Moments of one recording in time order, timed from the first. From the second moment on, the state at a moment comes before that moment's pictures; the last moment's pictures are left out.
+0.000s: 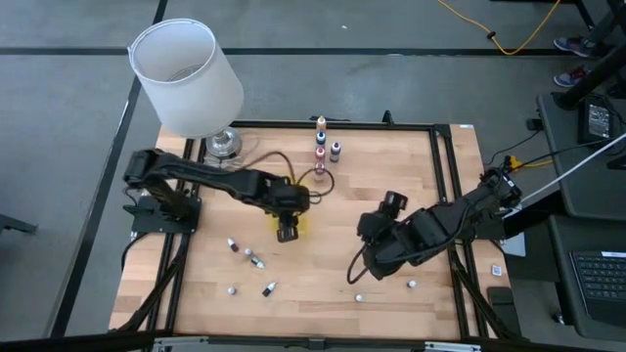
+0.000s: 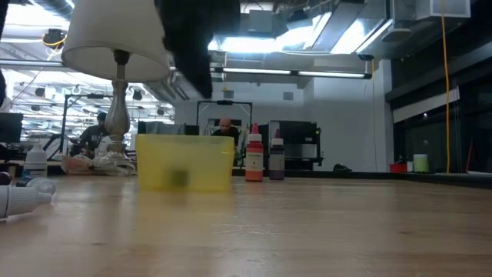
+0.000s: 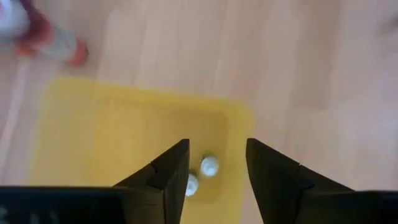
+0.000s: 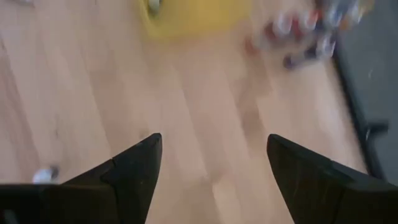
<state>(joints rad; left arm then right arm) -0.08 1.63 1.33 -0.81 -0.11 -0.27 0.54 1.75 1.88 -1.58 0.50 0.79</state>
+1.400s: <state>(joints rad) -0.13 1.19 1.33 -0.54 0.04 -0.22 0.85 1.48 0.97 -1.24 0.18 2.24</state>
